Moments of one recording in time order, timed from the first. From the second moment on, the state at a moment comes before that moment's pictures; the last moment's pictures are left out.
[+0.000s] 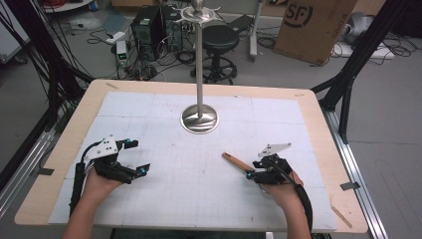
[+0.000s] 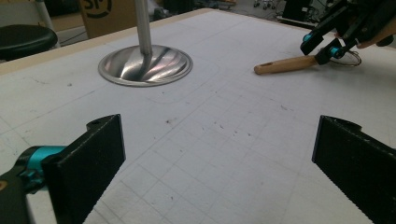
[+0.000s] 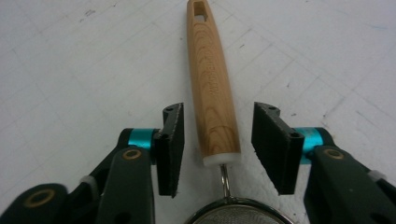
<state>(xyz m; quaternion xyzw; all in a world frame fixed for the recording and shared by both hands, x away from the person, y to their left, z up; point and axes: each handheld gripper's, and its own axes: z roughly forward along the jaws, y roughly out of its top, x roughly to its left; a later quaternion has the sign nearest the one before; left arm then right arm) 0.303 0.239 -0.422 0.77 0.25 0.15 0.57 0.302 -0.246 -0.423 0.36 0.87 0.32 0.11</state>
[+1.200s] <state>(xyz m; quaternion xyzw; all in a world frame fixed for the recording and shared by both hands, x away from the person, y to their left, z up) 0.304 0.245 -0.425 0.78 0.26 0.16 0.55 0.316 -0.226 -0.418 0.36 0.90 0.22 0.09</state>
